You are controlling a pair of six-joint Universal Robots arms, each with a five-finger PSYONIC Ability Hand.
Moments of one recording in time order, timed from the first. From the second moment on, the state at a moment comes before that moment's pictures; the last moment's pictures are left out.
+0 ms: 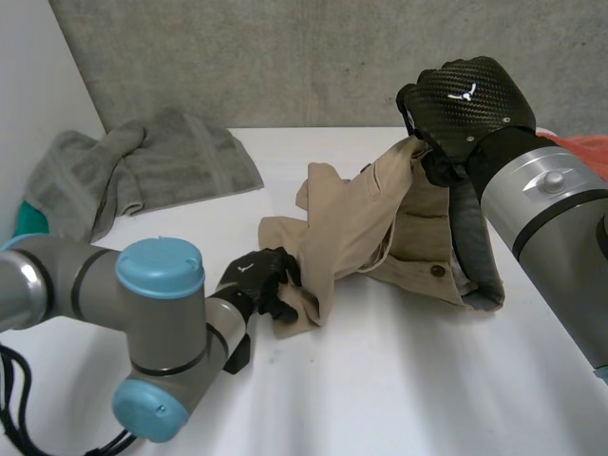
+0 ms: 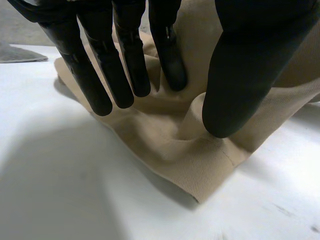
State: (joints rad) left arm 4.09 -2.21 -1.53 3.36 -1.57 2.82; right arm 2.12 -1.47 1.41 0.02 1.57 2.70; left_hand 0.70 0.70 0.70 0.69 0.52; right_hand 1.12 1.18 1.19 1.20 1.01
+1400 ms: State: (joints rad) left arm 4.31 -2.34 -0.76 3.66 -1.55 3.26; right arm 1.93 -0.91 1.02 -0.37 1.60 2.90; left_hand 0.34 0.44 0.45 0.44 0.26; right_hand 0.36 0.37 0.39 0.39 0.19
